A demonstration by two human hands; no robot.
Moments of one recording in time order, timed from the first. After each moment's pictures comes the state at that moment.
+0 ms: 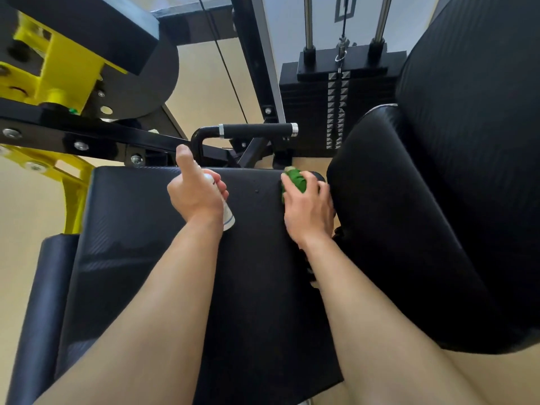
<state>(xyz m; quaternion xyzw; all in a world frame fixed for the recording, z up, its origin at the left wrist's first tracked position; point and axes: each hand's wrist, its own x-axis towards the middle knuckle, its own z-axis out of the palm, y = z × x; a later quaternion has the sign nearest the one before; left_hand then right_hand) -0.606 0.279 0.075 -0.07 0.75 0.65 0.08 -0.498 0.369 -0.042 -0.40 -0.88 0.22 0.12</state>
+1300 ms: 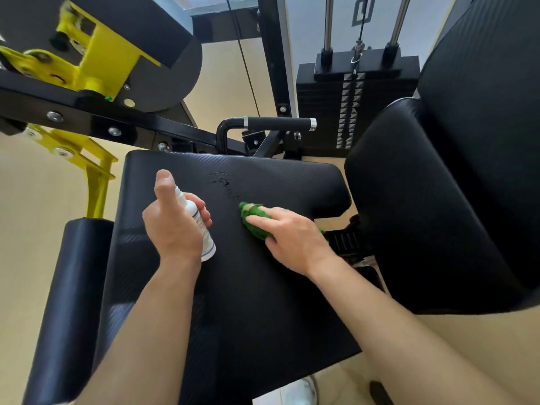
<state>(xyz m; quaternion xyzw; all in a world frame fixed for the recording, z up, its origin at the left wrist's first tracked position) -0.577 0.169 0.105 -0.01 0.78 0.63 0.06 -0.468 0.294 0.013 -0.12 -0.94 0.31 0.11</state>
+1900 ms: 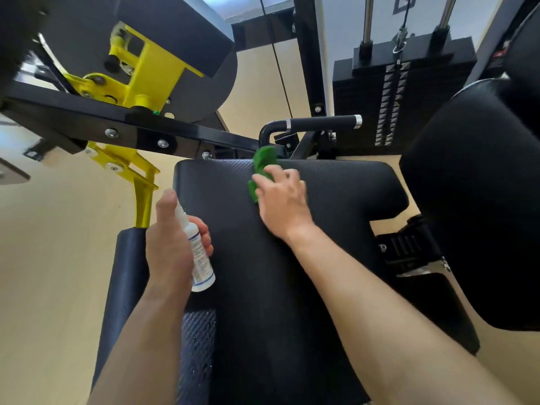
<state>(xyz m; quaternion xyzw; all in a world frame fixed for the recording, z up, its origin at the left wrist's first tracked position) -0.633 0.091 0.125 -0.03 0.81 0.57 0.12 -0.609 0.251 0.013 -0.25 -0.90 0.30 0.17</state>
